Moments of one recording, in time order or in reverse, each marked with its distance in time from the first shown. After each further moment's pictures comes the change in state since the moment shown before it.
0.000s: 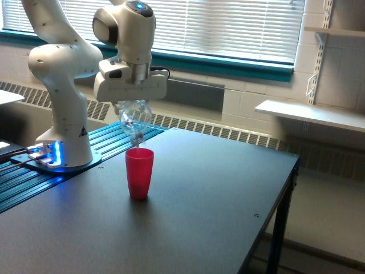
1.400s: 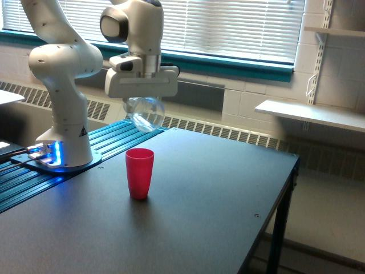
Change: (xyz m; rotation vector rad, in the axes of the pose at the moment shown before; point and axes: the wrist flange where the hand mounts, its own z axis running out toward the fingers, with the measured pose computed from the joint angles) arm -0.018 -0.022 -0.015 0.152 0.166 0.000
